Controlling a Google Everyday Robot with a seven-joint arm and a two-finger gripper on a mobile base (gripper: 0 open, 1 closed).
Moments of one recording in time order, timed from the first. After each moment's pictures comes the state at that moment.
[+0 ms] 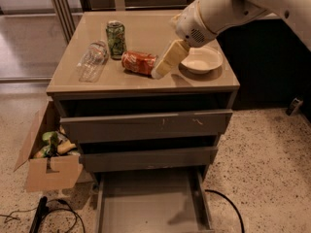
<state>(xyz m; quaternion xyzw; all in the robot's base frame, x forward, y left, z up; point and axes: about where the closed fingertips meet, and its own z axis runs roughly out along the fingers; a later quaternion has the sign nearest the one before) 0.627 -0.030 0.943 -0.59 0.70 0.15 0.37</state>
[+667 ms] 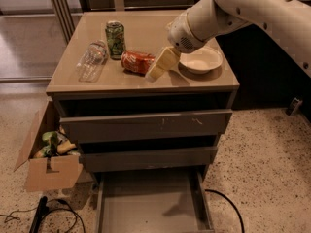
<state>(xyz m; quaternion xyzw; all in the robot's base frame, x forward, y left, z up) 0.652 -0.015 0.916 -0.58 0.71 0.13 0.38</state>
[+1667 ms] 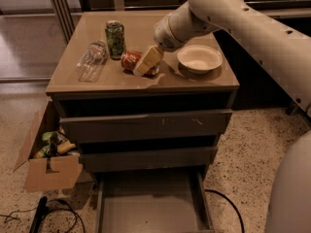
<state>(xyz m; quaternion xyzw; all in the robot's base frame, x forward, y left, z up) 0.718 0.014 0.888 -0.57 0.71 0.12 0.40</state>
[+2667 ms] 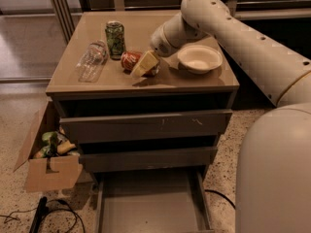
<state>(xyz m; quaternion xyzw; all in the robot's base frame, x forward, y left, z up) 0.749 0.027 0.848 -0.56 0.72 0.16 0.37</state>
